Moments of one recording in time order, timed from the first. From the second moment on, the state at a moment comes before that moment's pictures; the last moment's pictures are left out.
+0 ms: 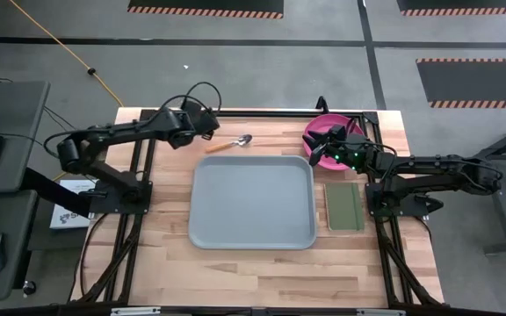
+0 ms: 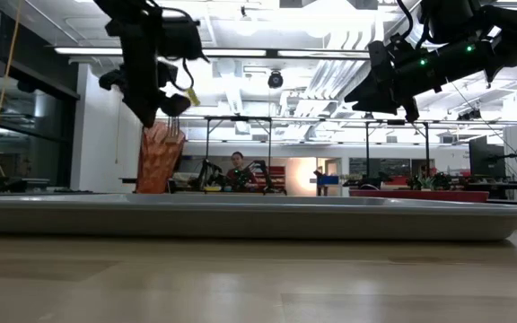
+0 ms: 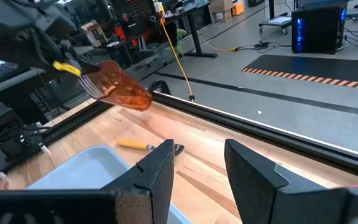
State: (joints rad) left arm 0.46 1.43 1.06 -0.84 -0.85 -0.61; right arm -0.34 0.98 0.37 0.43 0.31 0.36
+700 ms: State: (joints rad) left arm 0.84 1.09 1.06 -1.07 -0.20 -0.20; right arm -0.34 0.98 0.37 0.43 0.28 0.36
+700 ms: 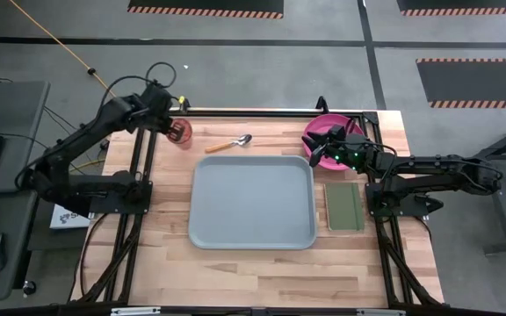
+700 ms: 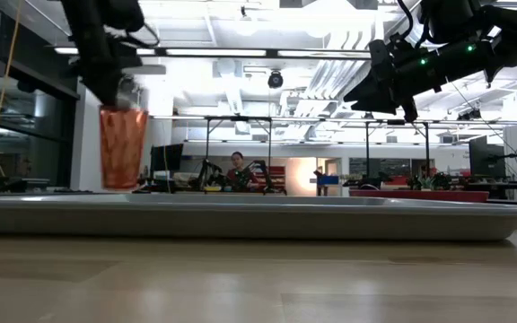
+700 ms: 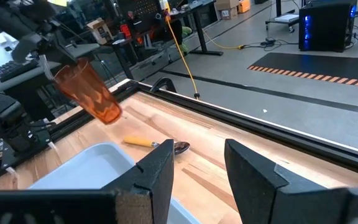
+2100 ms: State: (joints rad) left arm 0.99 1.23 1.06 -1.05 -0.10 -0.10; right arm -0.34 0.98 0.37 0.43 0.28 0.34
